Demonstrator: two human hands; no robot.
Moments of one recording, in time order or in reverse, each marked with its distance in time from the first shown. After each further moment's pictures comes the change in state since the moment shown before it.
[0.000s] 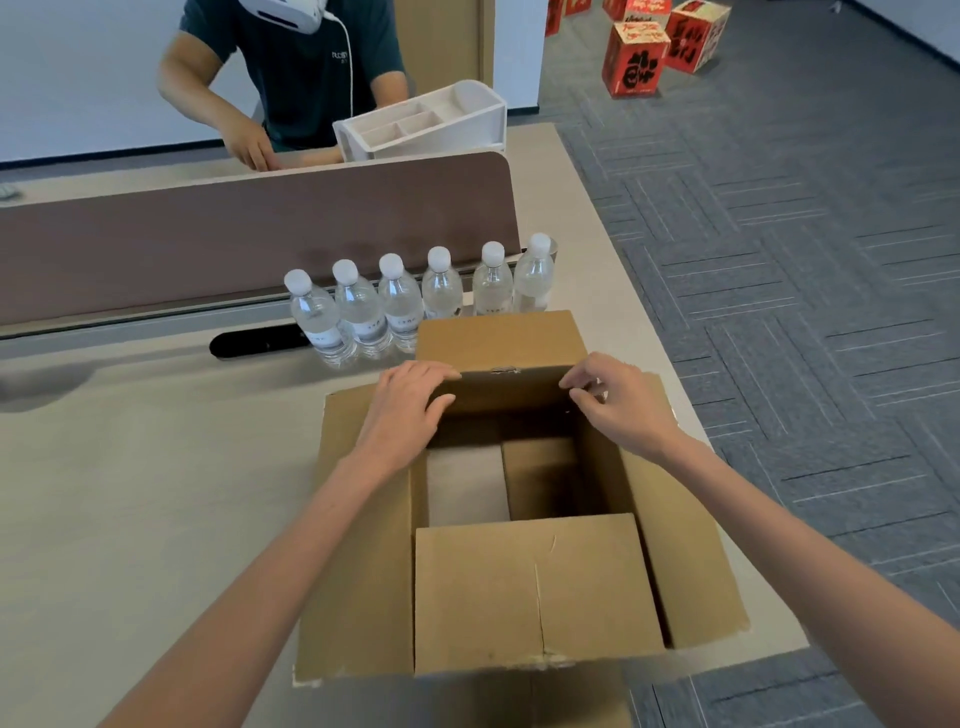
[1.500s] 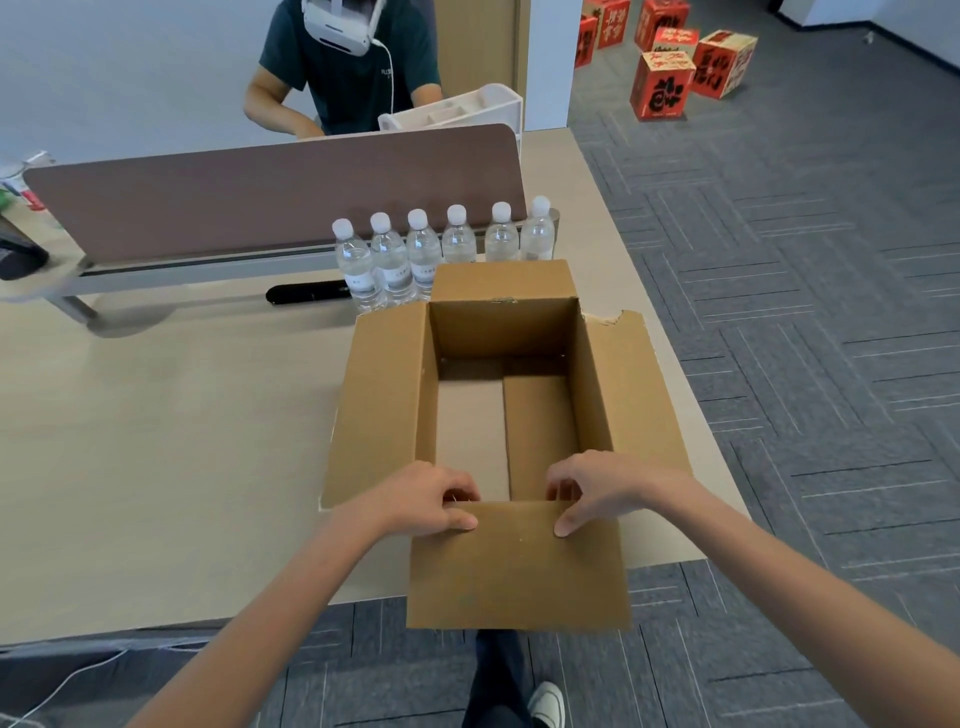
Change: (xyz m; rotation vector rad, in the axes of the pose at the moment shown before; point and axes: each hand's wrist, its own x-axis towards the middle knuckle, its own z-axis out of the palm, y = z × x) left_hand -0.188 0.091 -0.003 -0.103 -0.832 -0.146; right_hand -0.172 -0.035 0.021 -0.318 -0.875 0.043
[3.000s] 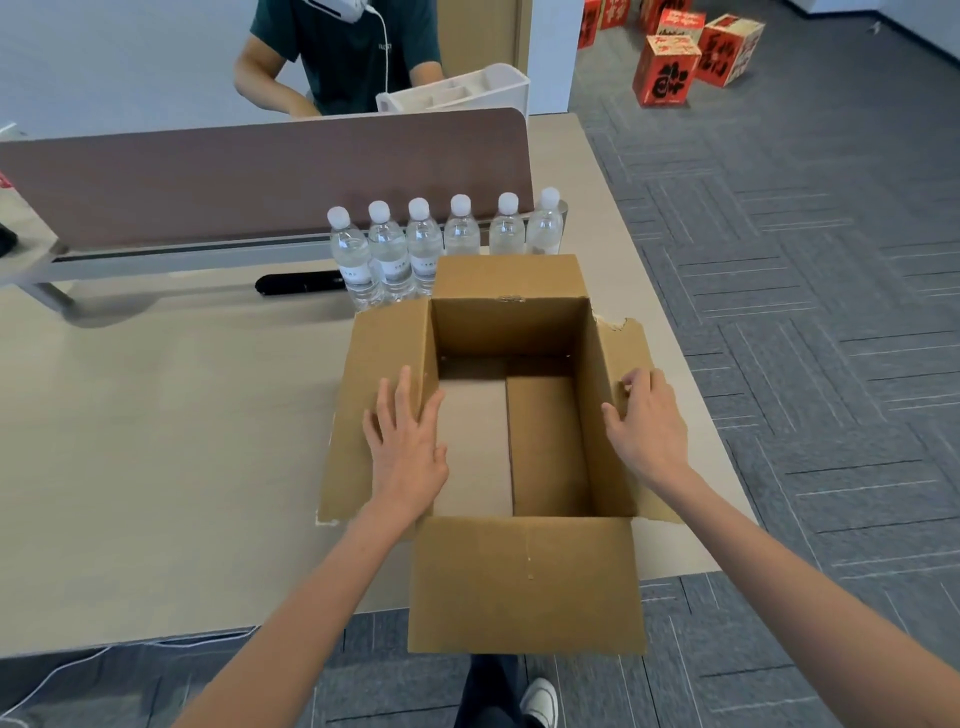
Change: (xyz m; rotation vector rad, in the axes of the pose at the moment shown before) left_hand 0.046 -0.024 0.002 0.217 0.763 -0.358; right_hand 0.041 0.043 -0.014 0.157 1.015 0.384
